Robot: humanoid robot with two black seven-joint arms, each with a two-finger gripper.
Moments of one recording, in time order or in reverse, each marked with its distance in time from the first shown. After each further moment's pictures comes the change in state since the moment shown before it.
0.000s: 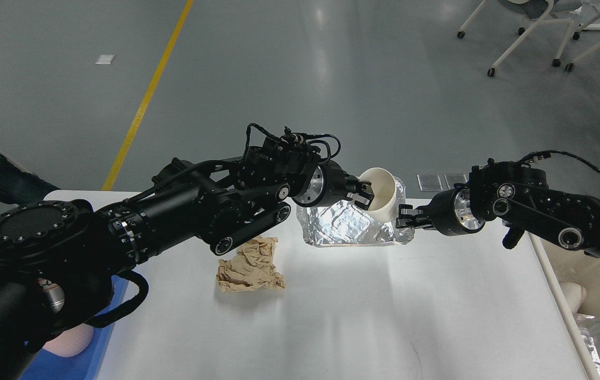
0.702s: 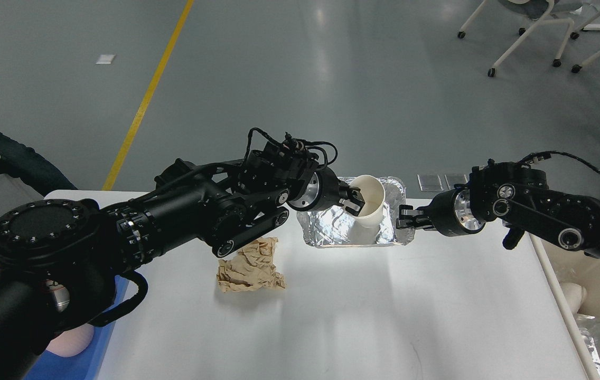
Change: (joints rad) left arm -0.010 -0.020 0.079 0.065 -0.003 0.002 0.000; right arm -0.003 0.001 0.000 -0.002 0.000 0.000 0.000
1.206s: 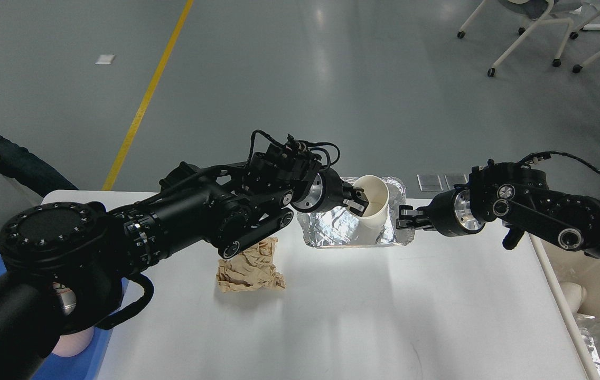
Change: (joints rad) left arm 0.002 -0.021 -0.004 0.022 -0.020 0.009 -0.004; right arm 0.000 0.000 0.000 0.000 0.000 0.000 0.000
